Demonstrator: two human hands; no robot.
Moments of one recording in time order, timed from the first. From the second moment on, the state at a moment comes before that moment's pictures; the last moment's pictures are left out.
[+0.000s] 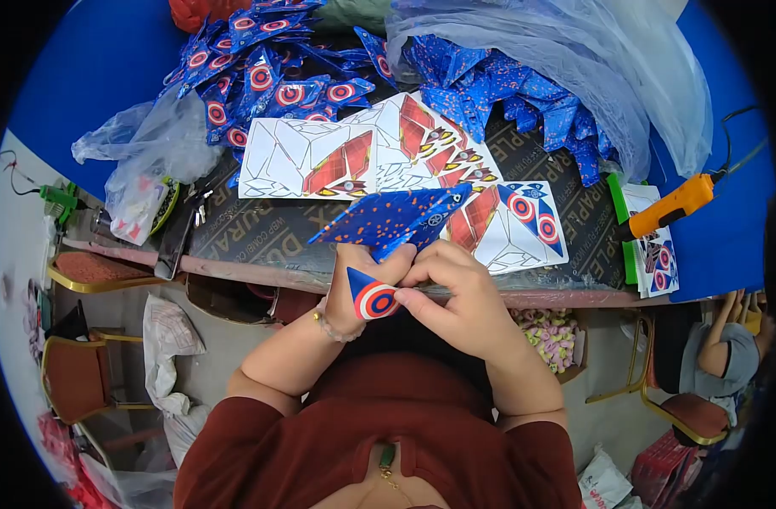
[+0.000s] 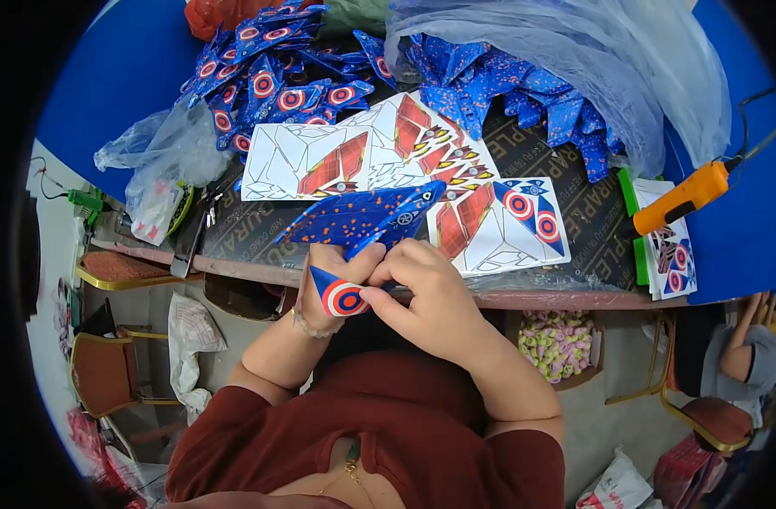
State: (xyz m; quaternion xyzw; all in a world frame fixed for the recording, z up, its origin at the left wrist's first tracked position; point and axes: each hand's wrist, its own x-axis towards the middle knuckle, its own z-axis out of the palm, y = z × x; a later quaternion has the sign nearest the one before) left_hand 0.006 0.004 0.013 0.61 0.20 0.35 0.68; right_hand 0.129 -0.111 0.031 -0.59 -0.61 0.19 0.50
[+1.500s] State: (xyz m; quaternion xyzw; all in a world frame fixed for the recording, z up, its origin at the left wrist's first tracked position) left_hand -0.004 -0.001 0.022 0.36 0.14 0.32 0.87; right_hand 0.131 -0.105 0.001 -0.55 -0.40 0.27 0.68
